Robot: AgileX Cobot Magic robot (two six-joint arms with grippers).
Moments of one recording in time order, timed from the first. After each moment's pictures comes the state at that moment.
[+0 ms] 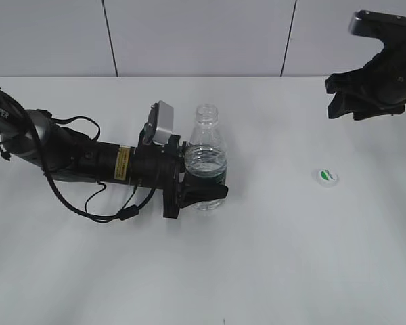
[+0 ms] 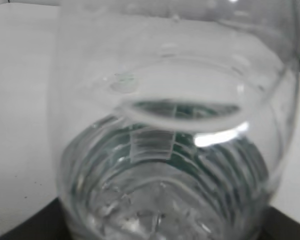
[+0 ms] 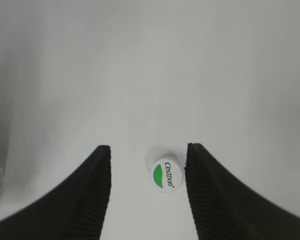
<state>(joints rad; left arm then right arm) -0.33 2.39 -1.23 1.41 -1.18 -0.61 0.14 1.79 -1.19 0.29 0.56 -0.23</state>
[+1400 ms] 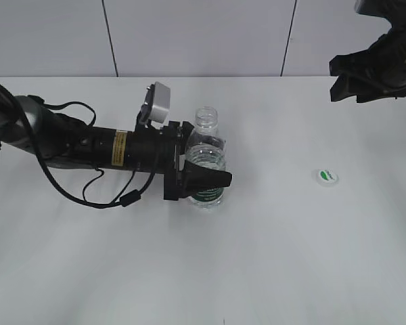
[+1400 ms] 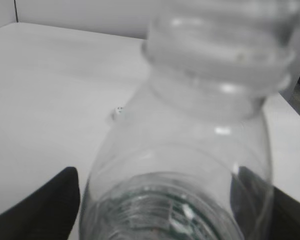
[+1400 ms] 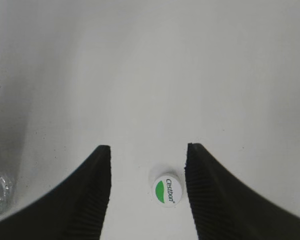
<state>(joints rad) -0.33 2.33 -1.23 1.40 -1.20 -0.71 0.14 1.75 -1.23 0.29 0.57 -0.23</state>
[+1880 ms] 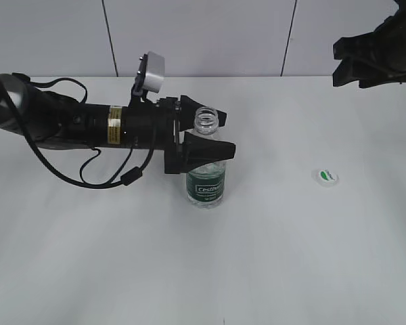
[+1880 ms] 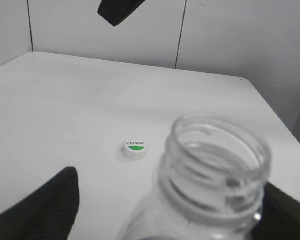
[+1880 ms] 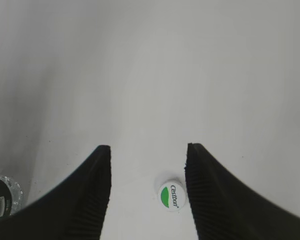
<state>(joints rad) -0.33 2.24 -1.23 1.37 -1.21 -0.77 0.14 1.72 -1.26 0.29 0.60 -0.23</state>
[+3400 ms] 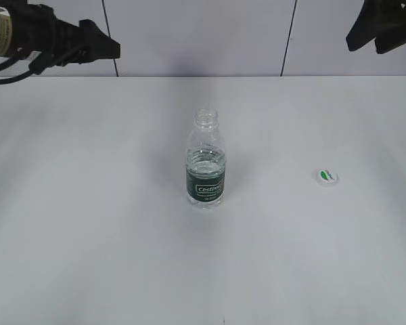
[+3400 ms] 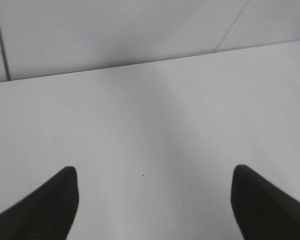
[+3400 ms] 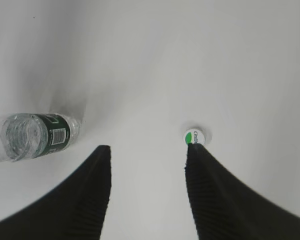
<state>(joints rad) -0.08 1.82 -1.23 1.82 -0.50 -1.87 0.14 1.69 -1.57 0.30 1.09 -0.23</state>
